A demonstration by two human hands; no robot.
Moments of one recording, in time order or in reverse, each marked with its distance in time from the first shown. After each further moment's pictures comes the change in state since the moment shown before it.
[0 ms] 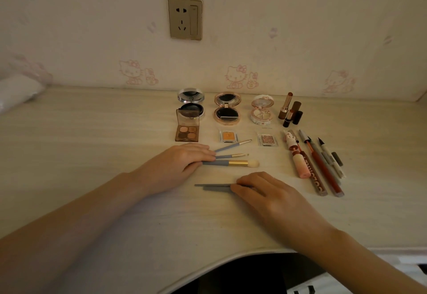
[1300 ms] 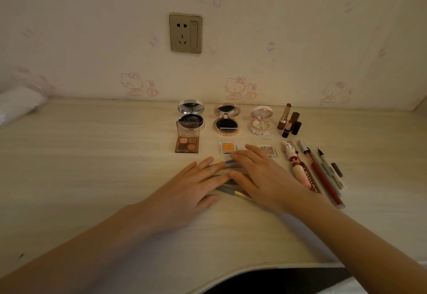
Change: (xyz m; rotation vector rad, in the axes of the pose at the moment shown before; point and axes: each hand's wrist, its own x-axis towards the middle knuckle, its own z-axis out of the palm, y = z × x) left_hand -0.013 0.033 0.015 0.173 -0.194 -0.015; right_hand 0.059 0.048 0.019 0.160 -0.110 0.238
